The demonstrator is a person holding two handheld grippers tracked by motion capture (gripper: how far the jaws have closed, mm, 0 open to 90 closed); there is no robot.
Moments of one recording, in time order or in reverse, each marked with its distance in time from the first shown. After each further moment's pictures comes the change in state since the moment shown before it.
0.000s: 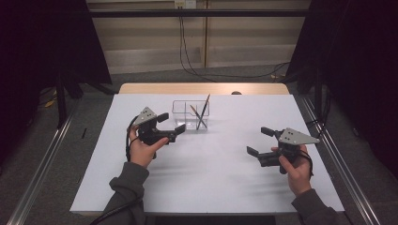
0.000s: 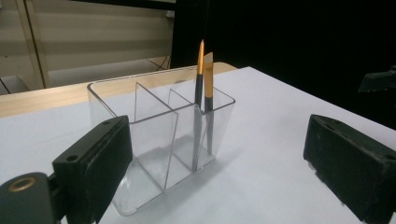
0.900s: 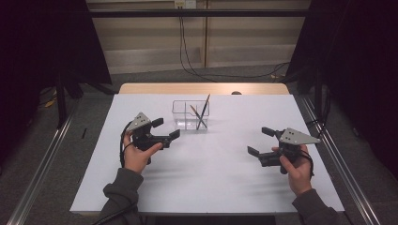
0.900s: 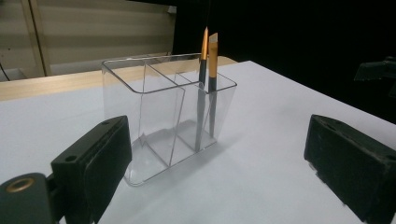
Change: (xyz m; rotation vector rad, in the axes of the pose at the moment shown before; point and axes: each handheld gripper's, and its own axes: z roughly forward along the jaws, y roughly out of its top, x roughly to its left) left arm 0.003 -0.012 -0.019 0.003 -0.005 -0.017; right arm -0.002 -0.001 -0.002 0.003 -0.004 -0.001
